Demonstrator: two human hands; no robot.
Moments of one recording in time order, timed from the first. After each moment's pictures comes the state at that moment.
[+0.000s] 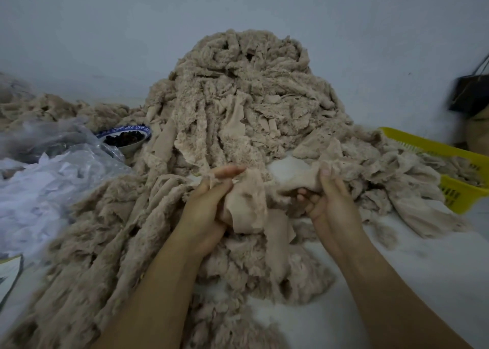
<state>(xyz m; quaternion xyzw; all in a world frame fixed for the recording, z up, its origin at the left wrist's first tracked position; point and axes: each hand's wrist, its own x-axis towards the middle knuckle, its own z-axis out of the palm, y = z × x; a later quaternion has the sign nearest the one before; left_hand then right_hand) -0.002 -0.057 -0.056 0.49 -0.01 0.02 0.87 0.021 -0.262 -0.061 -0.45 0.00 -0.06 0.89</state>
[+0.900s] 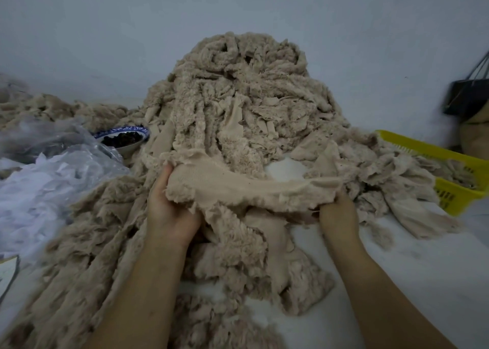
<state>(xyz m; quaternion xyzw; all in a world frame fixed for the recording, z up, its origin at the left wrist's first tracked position) -0.005 -0.026 -0.044 0.24 0.01 0.06 0.97 0.027 -0.275 -0.077 -0.74 0.11 -0.14 0.64</state>
